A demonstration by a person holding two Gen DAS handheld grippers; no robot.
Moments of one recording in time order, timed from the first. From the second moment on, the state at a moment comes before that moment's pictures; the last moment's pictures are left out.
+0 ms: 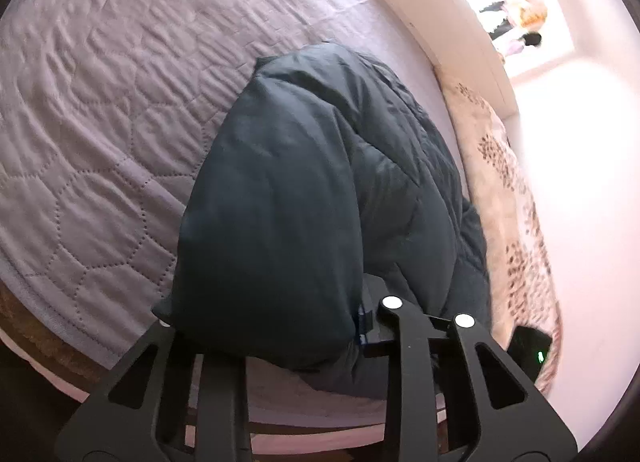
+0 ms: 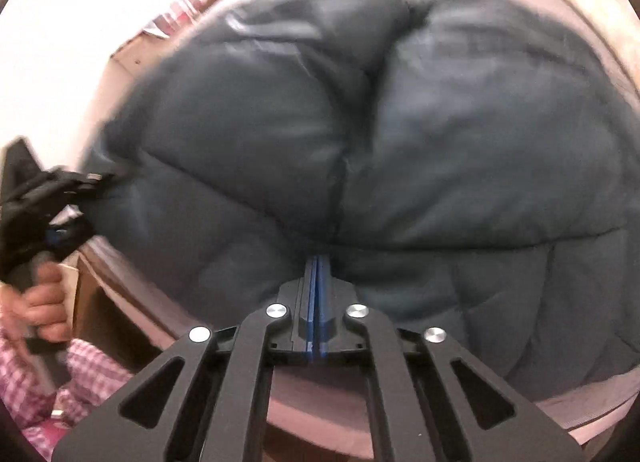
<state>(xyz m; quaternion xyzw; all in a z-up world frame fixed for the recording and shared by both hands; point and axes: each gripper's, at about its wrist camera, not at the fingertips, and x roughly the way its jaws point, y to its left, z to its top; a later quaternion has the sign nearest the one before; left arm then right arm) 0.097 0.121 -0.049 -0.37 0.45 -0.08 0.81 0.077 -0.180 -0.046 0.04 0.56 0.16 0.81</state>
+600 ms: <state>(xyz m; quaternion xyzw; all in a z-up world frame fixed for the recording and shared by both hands) 0.088 0.131 -0.048 -0.37 0.44 -0.08 0.81 0.059 -0.195 -0.025 0.05 0.56 0.17 0.81</state>
